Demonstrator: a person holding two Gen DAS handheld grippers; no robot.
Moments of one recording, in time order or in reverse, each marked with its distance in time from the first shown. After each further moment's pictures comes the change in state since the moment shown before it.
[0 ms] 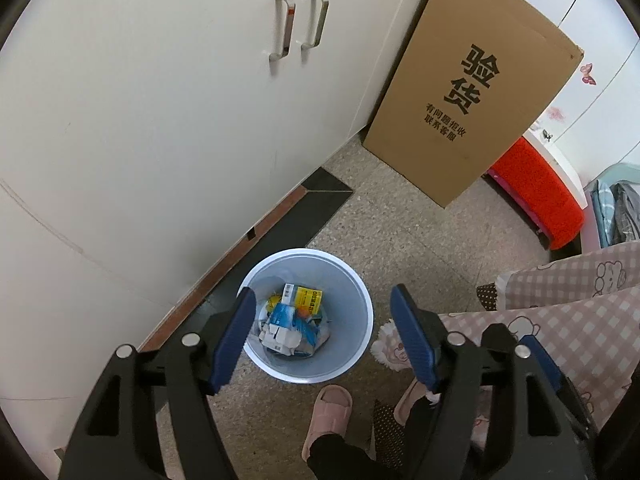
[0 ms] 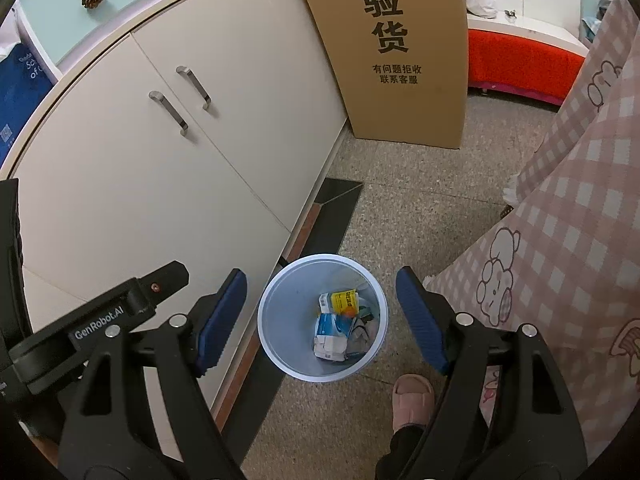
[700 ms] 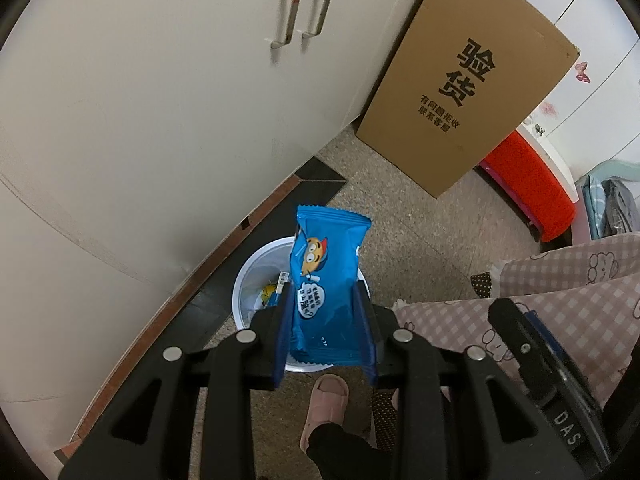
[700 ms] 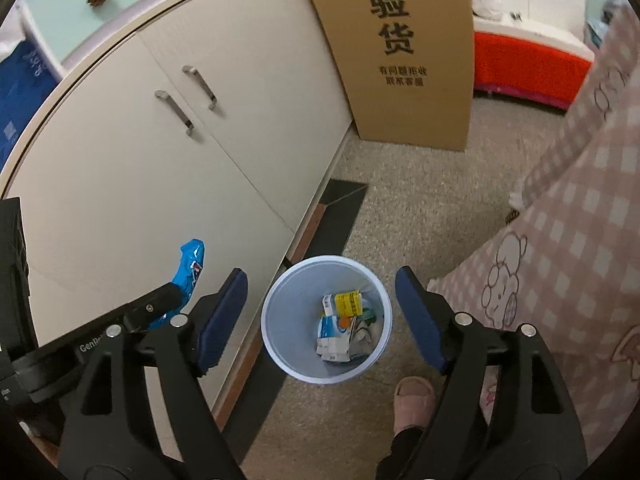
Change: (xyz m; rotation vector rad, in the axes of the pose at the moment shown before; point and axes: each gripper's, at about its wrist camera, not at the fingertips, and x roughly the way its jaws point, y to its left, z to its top) left arm 0.002 0.012 -0.001 0.002 0.037 -0.043; right arm 0.002 0.000 0.000 -0.001 0.004 0.014
